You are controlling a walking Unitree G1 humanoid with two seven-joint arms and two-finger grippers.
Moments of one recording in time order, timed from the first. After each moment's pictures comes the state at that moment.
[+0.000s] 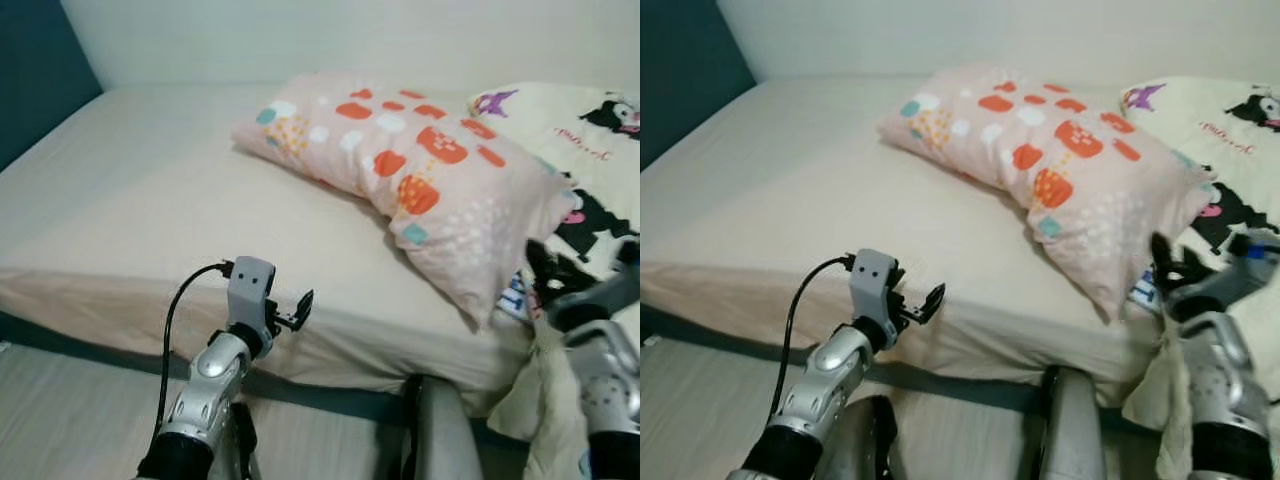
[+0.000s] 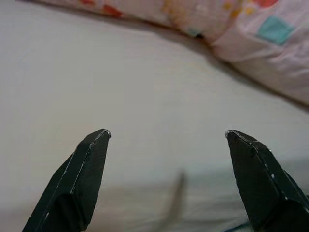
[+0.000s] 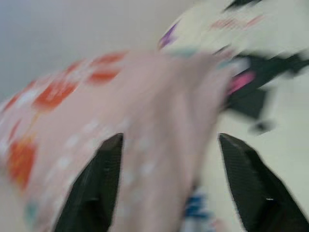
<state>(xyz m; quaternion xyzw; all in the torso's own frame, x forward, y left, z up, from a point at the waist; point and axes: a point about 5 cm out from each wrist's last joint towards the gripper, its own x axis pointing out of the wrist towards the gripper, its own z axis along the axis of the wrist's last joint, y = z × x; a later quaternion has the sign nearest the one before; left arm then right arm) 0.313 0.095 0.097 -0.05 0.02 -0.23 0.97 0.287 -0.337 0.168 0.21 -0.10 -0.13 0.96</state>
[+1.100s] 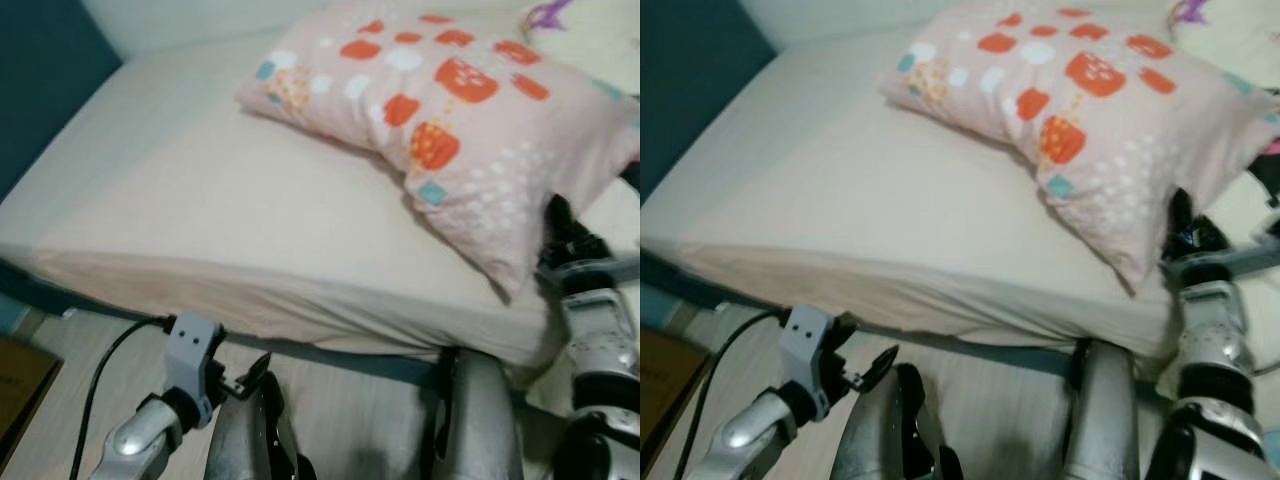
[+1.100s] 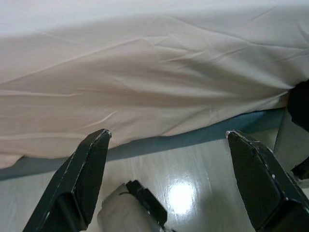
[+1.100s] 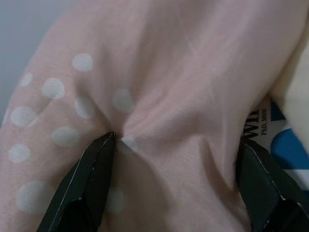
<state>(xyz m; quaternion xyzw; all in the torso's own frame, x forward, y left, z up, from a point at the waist) 0.238 0.159 0.094 0.01 0.07 -0.23 0.97 0.342 -0.310 0.182 0.33 -0.17 -0.02 0.93</state>
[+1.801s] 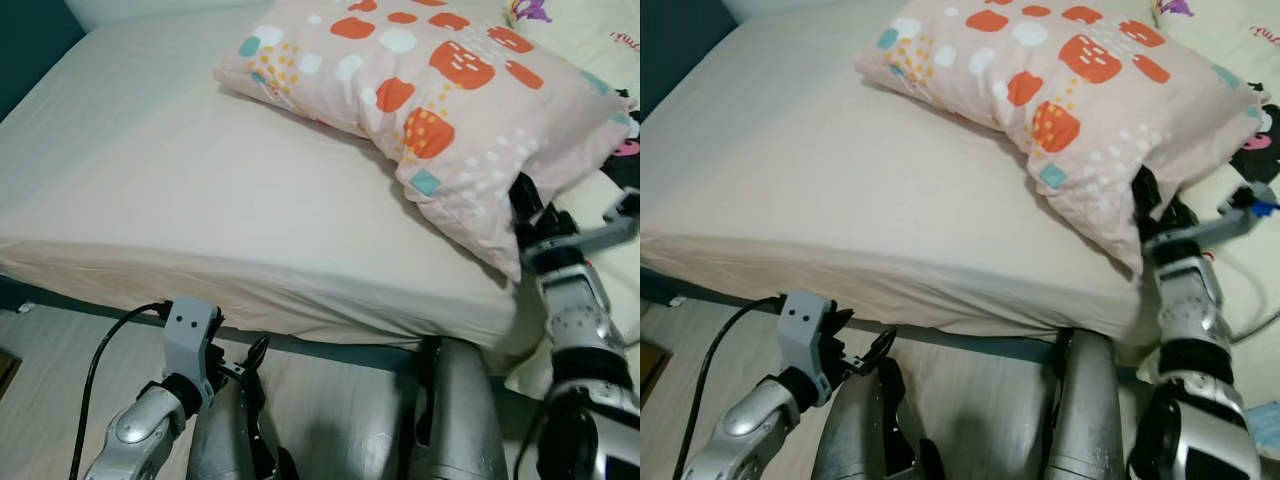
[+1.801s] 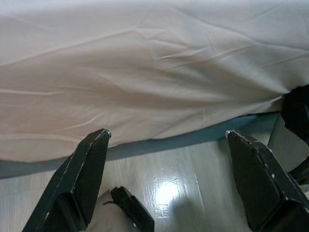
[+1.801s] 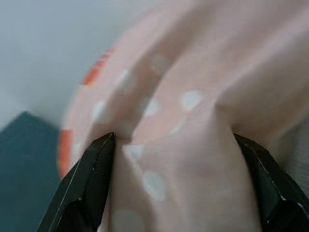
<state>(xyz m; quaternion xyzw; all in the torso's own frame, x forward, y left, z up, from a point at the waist) 0.240 0.160 0.100 0.00 0.08 -0.21 0.98 0.367 -0.273 0.216 0.33 -0.20 0.10 0.92</state>
